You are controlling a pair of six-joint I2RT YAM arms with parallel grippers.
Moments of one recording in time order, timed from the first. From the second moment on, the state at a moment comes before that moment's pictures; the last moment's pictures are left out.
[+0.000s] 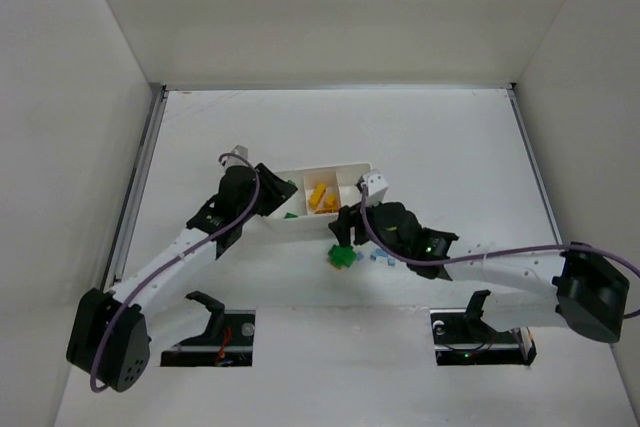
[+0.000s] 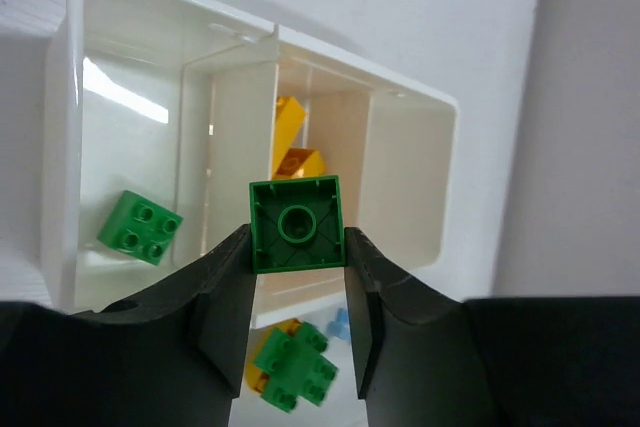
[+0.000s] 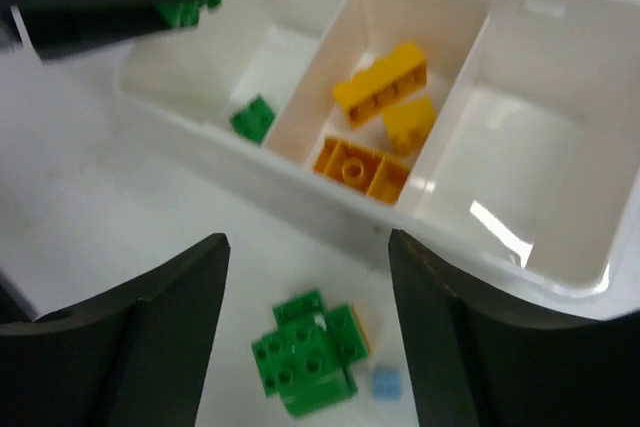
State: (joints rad) left arm -0.45 1.02 0.57 -0.06 0.03 -1.03; right arm 1.02 1.23 0.62 0.26 0.30 0.38
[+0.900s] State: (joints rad) left arm -0.63 0.94 0.65 -0.16 -0.20 -0.91; right arm 1.17 1.41 0.67 -0.03 0.28 0.39
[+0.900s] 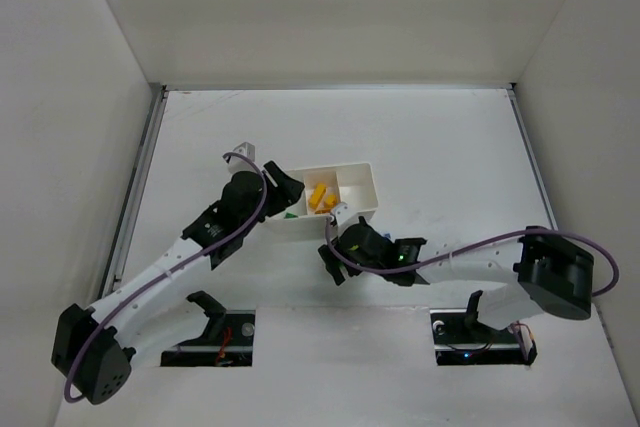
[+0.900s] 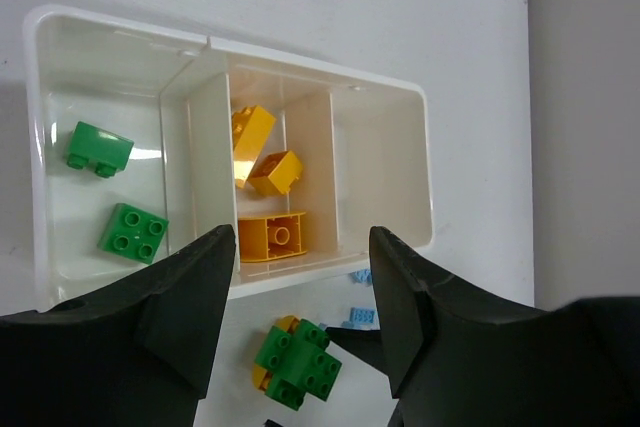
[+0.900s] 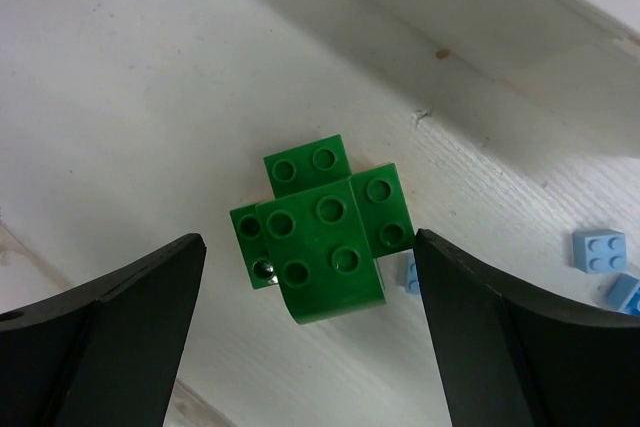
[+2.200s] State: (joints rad) left arm -0.65 0.85 0.59 -0.25 -0.15 -0.91; right arm 1.18 1.49 0.75 -0.10 0.28 0.35
